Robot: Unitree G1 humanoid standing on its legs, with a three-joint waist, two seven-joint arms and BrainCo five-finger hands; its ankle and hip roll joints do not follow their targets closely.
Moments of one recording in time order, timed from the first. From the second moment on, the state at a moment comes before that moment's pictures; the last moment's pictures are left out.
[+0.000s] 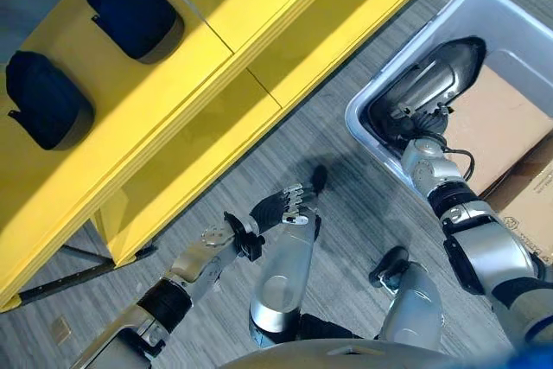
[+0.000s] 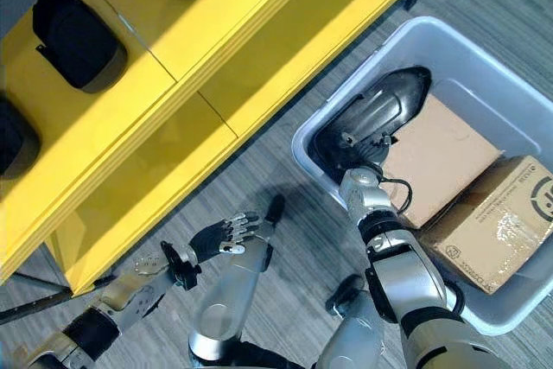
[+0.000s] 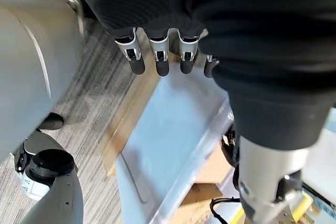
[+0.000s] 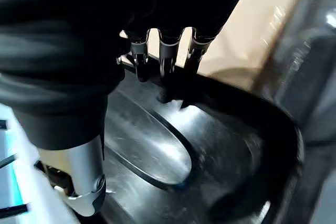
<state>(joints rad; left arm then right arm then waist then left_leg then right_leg) -0.18 0.52 -0.55 0.19 -0.69 0.06 -0.34 -0.86 -0.33 0.24 0.98 0.69 0.01 -0.68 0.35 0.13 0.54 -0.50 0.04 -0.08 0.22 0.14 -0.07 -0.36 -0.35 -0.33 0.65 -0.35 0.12</state>
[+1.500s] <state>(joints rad) -0.23 0.54 -0.56 0.10 -0.68 -0.03 -0.15 -0.82 -0.40 0.25 0.80 0.24 -0.09 -0.99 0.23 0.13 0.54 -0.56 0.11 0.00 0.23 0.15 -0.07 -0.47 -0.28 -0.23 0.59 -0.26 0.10</state>
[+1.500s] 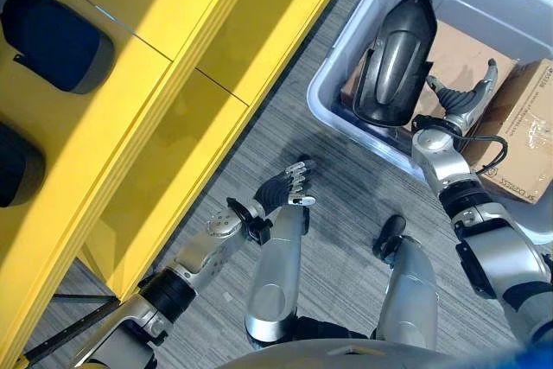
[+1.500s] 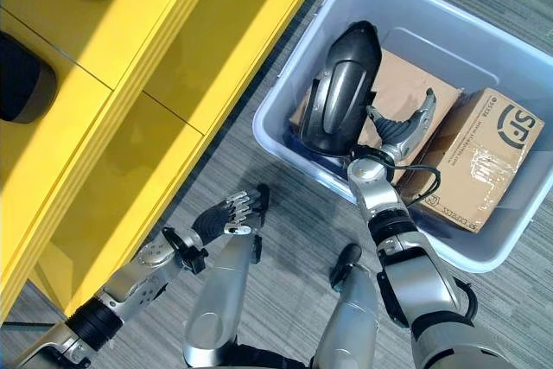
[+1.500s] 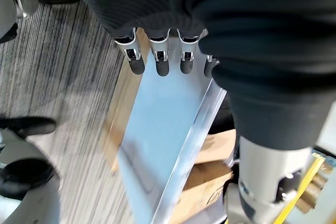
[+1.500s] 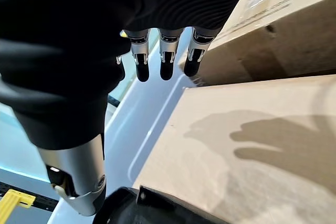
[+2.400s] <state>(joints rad) -0.21 0.53 -0.39 -0.16 -0.38 -0.45 0.03 -0.41 -0.37 0.31 0.44 0.13 -0.19 -0.96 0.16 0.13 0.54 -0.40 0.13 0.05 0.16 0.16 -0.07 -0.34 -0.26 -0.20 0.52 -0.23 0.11</state>
